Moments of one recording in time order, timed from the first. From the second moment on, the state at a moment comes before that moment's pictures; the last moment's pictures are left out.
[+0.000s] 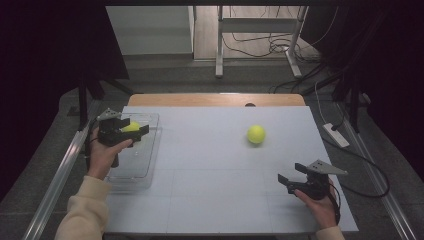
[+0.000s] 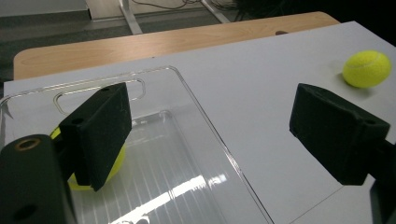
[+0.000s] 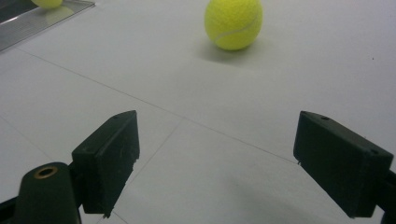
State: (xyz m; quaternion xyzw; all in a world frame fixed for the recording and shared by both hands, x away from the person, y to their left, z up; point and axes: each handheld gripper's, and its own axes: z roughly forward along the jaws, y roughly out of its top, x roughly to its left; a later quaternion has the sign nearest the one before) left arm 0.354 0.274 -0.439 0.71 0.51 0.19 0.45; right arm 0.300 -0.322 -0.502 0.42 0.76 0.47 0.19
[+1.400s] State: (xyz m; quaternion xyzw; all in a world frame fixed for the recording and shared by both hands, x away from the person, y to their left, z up) left arm 0.349 0.212 -0.429 0.74 0.45 0.17 0.48; right arm 0.297 -0.326 -0.502 0.42 0.75 0.47 0.19
